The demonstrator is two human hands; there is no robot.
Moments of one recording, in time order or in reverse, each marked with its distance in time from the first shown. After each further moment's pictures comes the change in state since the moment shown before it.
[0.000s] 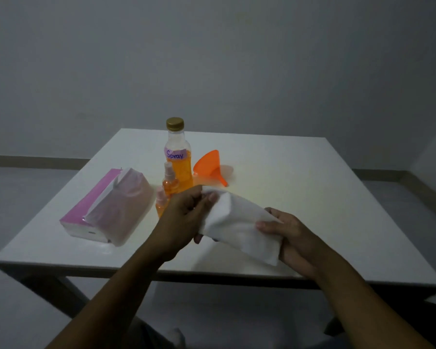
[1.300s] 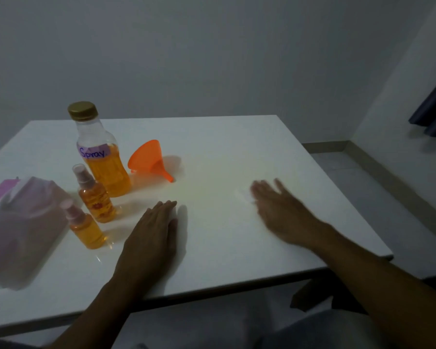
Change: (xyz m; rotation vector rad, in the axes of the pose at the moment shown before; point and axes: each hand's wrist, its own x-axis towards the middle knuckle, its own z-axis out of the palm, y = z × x) left_hand 0.022 -0.103 0.061 0.839 -0.017 0.058; right_hand 0.029 0.001 -0.144 -2.078 0.318 -0.248
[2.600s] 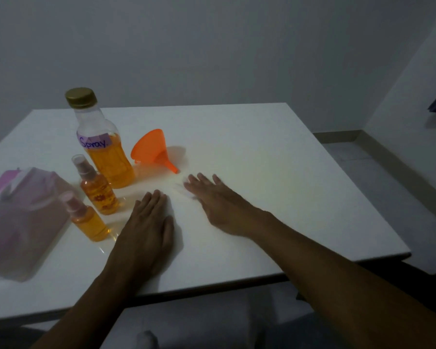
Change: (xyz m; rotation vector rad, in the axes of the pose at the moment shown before) left_hand 0.005 -0.015 -0.008 0.059 -0.134 -0.034; right_hand 0.077 -0.102 0.009 0.432 0.012 -0.185
